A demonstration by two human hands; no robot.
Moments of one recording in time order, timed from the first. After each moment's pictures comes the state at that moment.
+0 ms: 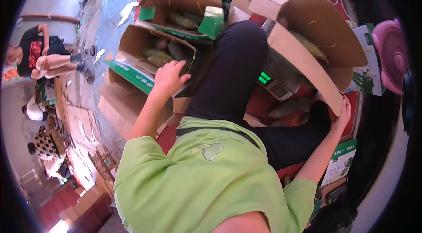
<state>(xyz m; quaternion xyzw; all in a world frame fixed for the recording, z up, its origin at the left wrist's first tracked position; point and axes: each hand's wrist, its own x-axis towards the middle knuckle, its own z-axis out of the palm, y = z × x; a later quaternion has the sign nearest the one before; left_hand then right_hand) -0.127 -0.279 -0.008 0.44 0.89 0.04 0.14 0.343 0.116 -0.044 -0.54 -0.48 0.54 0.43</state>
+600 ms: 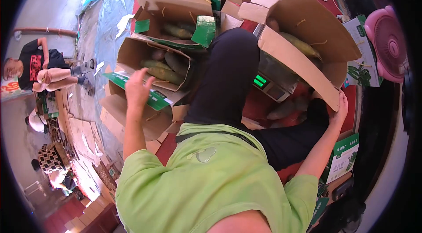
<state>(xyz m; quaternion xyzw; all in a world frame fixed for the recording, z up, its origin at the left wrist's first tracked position) -0.172 -0.337 0.016 0.38 0.92 0.12 -0.03 0.331 0.111 -0.033 -0.52 -0.44 0.60 0.43</state>
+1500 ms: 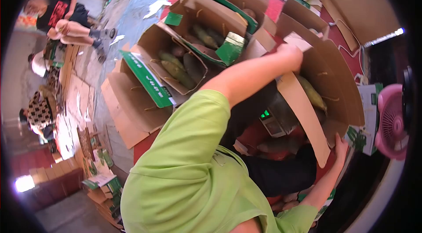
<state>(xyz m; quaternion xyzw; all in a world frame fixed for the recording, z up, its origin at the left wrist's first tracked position) -0.097 0.076 0.011 0.50 0.84 0.04 0.21 0.345 0.253 -0.051 -0.61 -0.69 0.38 0.05</state>
